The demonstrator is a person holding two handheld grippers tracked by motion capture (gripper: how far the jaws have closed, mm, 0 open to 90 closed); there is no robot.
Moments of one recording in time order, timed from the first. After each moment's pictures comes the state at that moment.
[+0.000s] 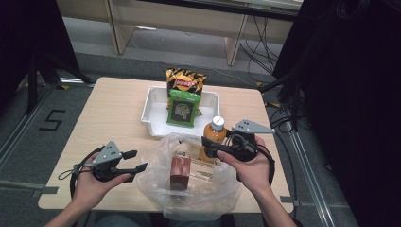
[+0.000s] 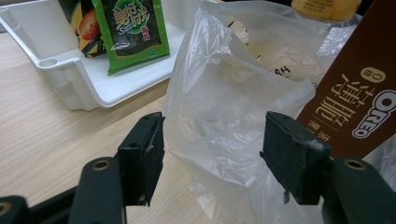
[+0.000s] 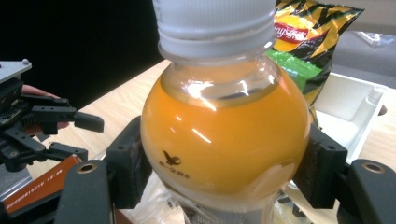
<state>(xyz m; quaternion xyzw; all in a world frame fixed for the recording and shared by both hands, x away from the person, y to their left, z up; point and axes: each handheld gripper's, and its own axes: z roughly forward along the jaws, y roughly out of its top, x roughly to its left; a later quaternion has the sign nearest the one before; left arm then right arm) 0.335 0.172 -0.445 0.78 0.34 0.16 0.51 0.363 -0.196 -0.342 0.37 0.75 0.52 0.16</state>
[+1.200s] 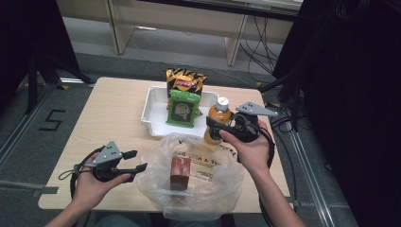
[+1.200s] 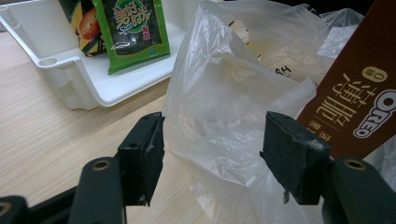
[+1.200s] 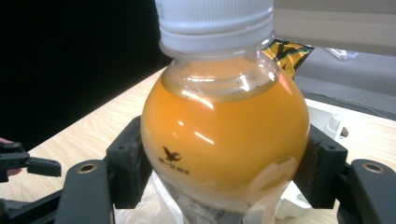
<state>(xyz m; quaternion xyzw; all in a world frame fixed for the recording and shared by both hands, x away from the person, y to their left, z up) 0.334 0.171 -0.446 0.78 0.34 0.16 0.50 0.404 -0.200 -0.325 0.39 0.73 0.53 0.20</state>
